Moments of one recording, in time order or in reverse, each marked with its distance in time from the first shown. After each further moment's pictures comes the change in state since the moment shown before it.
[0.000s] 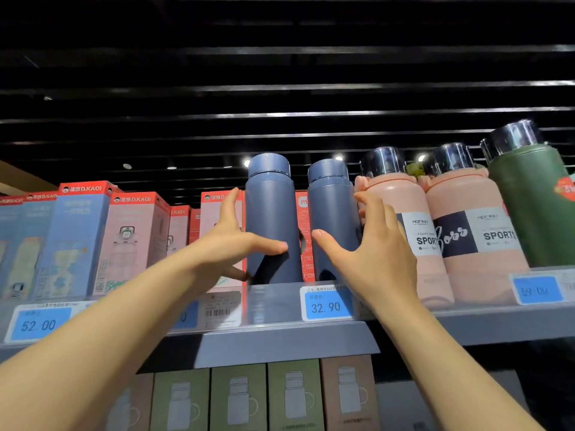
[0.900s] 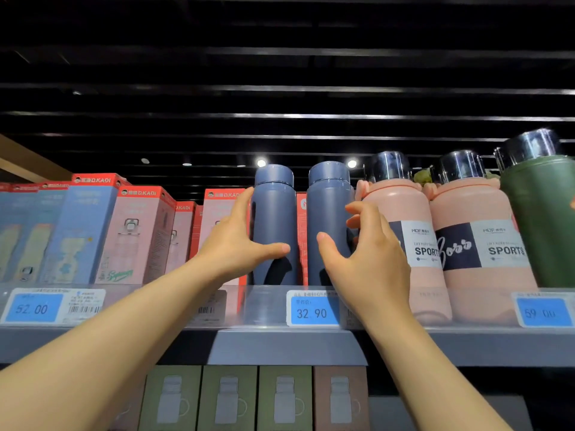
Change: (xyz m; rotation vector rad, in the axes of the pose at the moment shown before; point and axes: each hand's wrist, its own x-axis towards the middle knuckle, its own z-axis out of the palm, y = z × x) left_hand 0.007 -0.004 0.020 0.337 0.242 0.158; right_hand 0.000 0.002 -0.004 0.122 -0.028 -0.039
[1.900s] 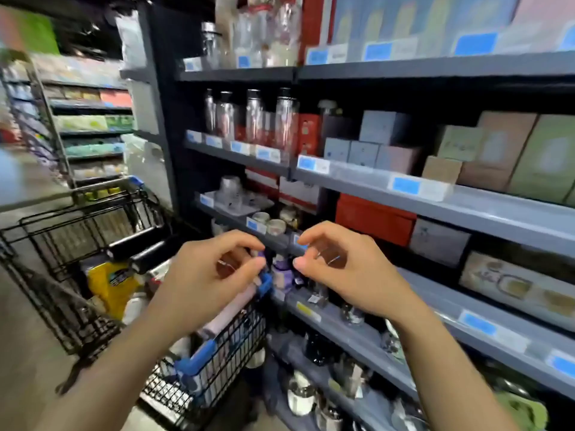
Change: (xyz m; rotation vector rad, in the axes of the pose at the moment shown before) left_hand -0.524 -0.107 -0.460 0.452 -0.010 -0.388; right_hand -0.397 -0.439 0.044 0.989 -1.285 0.079
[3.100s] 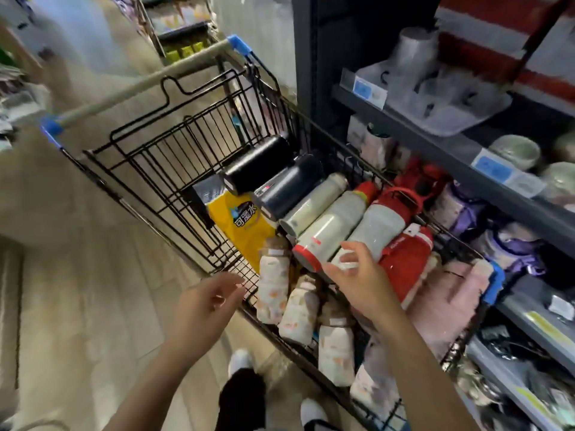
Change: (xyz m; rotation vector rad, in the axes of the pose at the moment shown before) left_hand -0.053 -0.482 -0.132 0.157 -0.096 -0.891; right_hand 0.293 0.179 0.441 0.200 -0.243 0.756
